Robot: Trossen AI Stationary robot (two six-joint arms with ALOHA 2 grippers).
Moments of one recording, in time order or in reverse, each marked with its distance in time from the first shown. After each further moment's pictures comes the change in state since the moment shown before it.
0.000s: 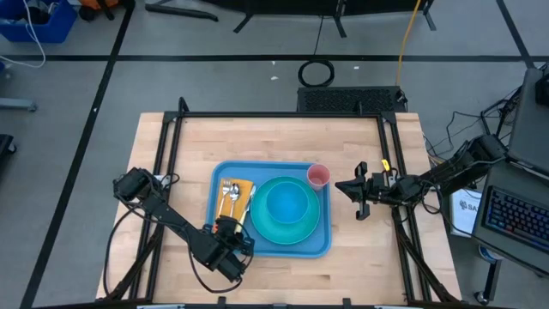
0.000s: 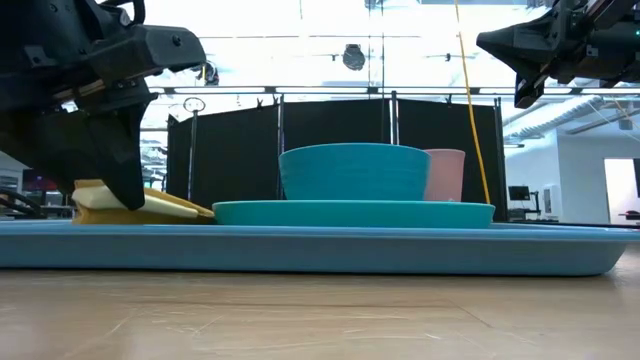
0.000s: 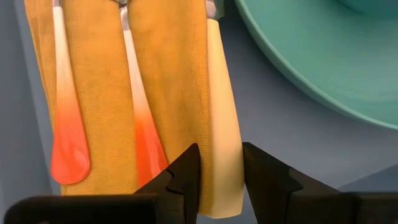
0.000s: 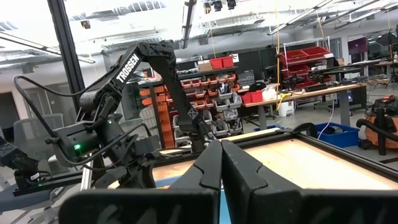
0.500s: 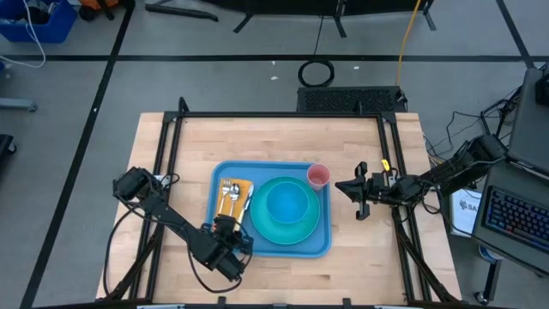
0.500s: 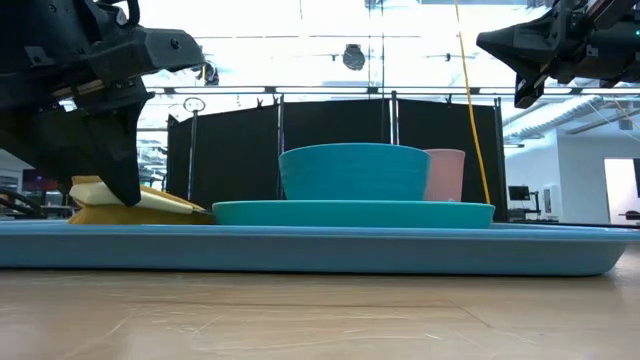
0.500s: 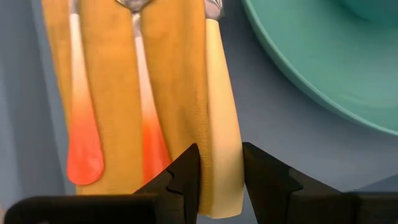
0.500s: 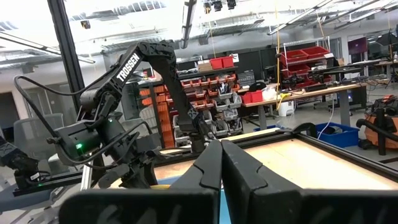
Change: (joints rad) left arm 0.000 -0.008 0.000 -0.036 0.000 -0.022; right arm 0.000 0.000 0.000 0.000 0.000 0.000
